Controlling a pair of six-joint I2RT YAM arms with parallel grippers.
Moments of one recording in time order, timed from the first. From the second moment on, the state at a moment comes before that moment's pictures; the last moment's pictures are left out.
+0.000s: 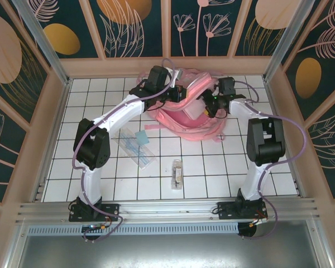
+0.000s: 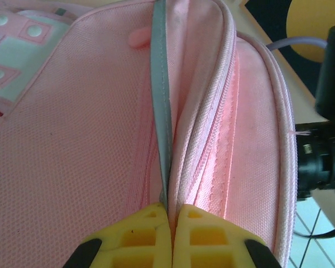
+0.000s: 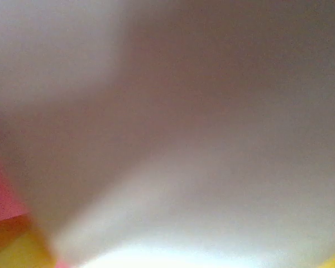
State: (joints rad) left arm -0.59 2.03 1.78 -0.28 0.40 -0.44; right arm 0.19 1.90 1.36 -0.27 -0.53 0.91
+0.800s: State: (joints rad) left arm -0.59 2.03 1.78 -0.24 0.43 -0.50; right arm 0.26 1.94 1.21 0.03 -0.48 0.95
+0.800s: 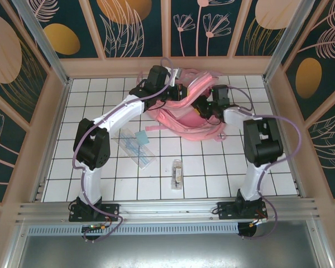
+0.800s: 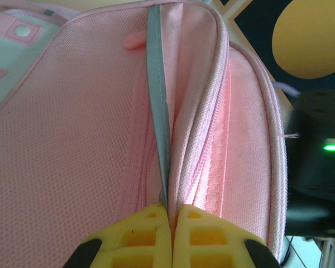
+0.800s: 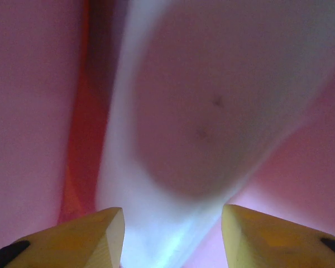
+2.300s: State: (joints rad) left arm -0.37 1.63 1.28 -0.09 0.13 -0.55; right arm 0.95 1.74 1.16 -0.27 -0.22 0.59
